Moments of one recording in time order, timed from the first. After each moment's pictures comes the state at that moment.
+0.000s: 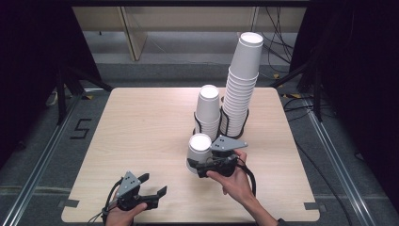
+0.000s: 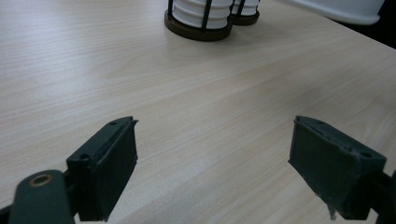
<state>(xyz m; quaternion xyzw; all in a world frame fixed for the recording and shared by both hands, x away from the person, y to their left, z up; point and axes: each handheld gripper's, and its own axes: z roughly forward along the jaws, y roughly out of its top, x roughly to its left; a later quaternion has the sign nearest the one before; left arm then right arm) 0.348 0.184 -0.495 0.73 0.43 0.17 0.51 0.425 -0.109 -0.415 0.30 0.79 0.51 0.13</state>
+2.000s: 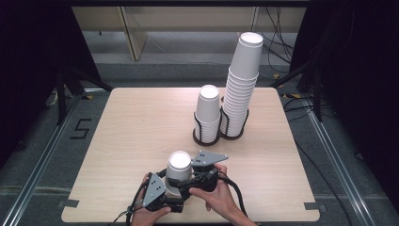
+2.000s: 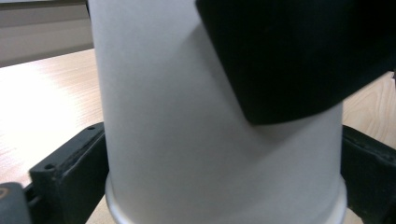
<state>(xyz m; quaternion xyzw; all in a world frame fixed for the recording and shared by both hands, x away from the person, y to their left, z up) 0.351 0.118 -0.500 0.72 0.31 0.23 0.57 0.398 -0.063 -0.438 0.27 0.80 0.54 0.04</state>
